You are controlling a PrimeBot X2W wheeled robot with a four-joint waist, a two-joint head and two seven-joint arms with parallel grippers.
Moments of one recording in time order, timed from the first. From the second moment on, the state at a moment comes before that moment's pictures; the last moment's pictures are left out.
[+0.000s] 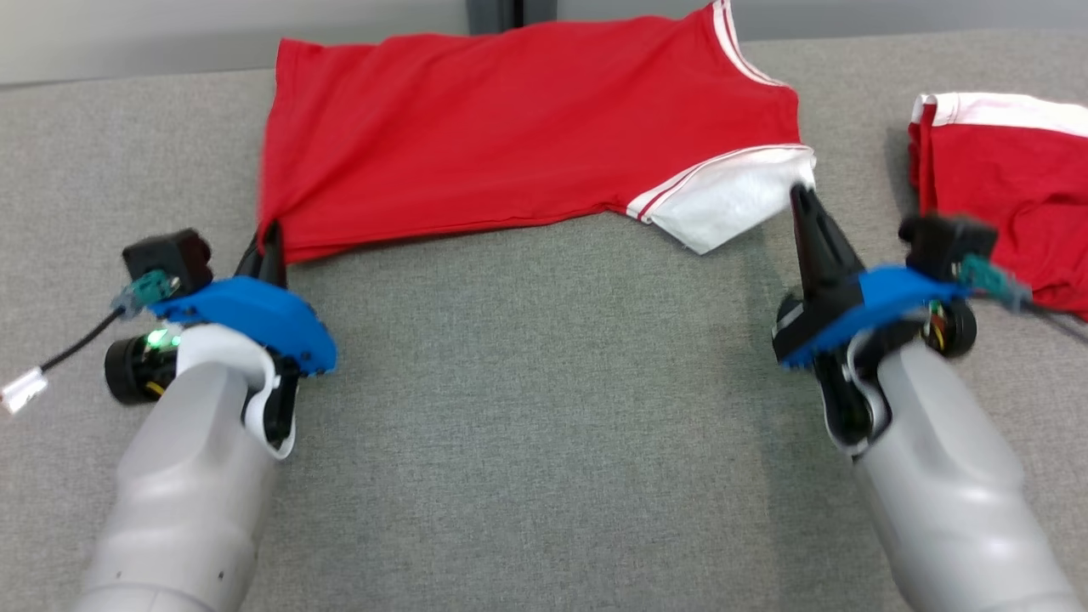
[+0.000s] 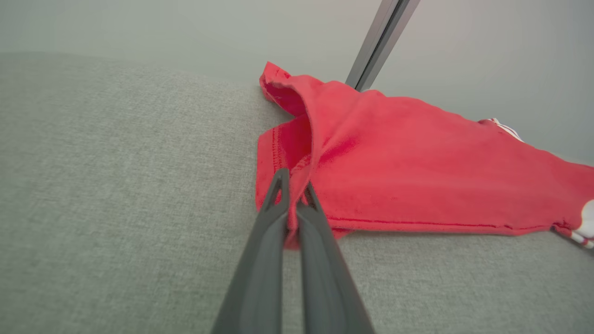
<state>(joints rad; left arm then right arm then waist) -0.83 0.16 -0.35 1.15 -0.64 -0.09 -0.26 -0.74 -0.09 0.18 0.84 0.50 0.13 -0.26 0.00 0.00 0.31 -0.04</state>
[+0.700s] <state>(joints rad) -0.11 0.28 -0.27 0.32 -0.50 0.14 -0.08 0.14 -0.05 -0.01 -0.04 0.36 0.13 -0.16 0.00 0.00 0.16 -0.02</state>
